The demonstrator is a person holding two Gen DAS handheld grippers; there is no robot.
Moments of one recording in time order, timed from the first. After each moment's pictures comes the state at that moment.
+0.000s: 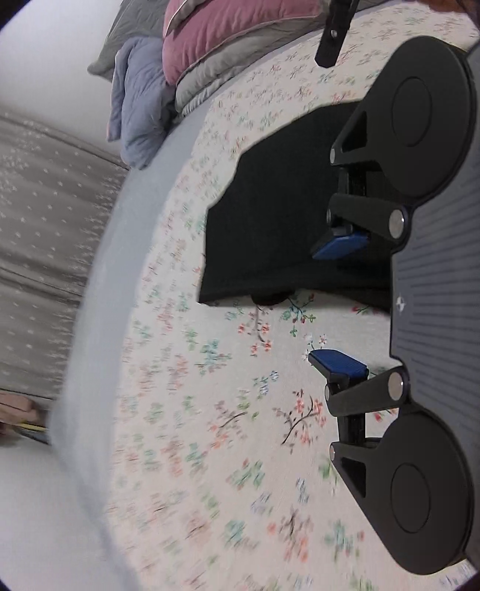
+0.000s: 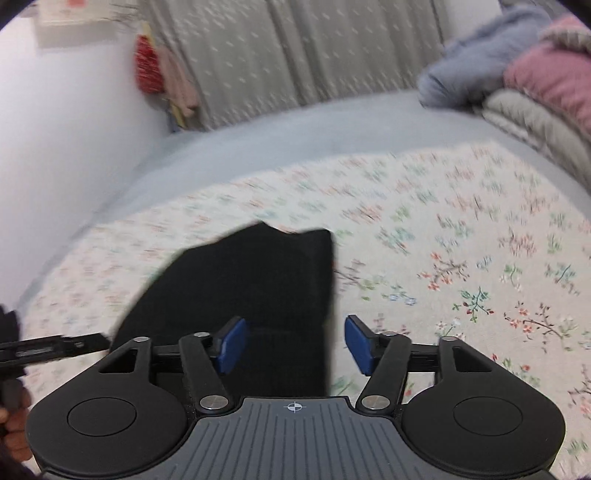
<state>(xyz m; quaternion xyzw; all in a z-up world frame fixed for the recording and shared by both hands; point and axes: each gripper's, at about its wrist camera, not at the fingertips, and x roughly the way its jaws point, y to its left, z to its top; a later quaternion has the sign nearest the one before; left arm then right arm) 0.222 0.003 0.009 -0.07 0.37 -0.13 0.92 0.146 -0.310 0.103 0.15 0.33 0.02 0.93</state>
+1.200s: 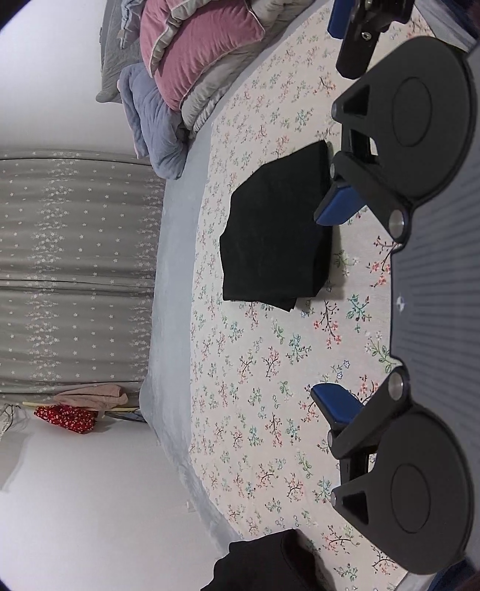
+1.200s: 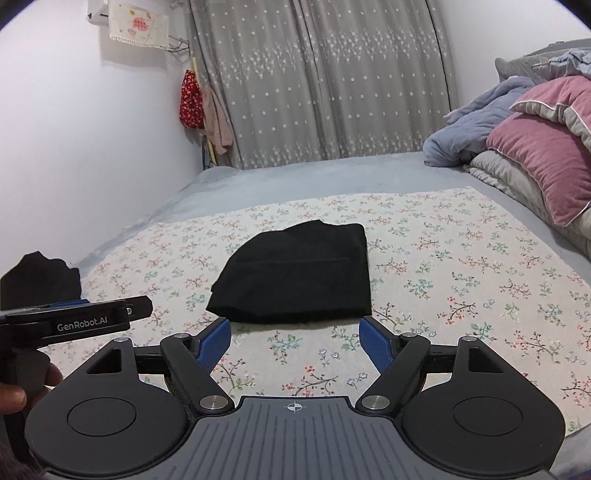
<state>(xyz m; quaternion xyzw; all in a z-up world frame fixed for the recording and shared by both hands) 0.013 -0.001 0.038 0.01 0.26 -0.07 0.96 -0.083 -0.220 0.133 0.11 0.24 0.01 0.96</state>
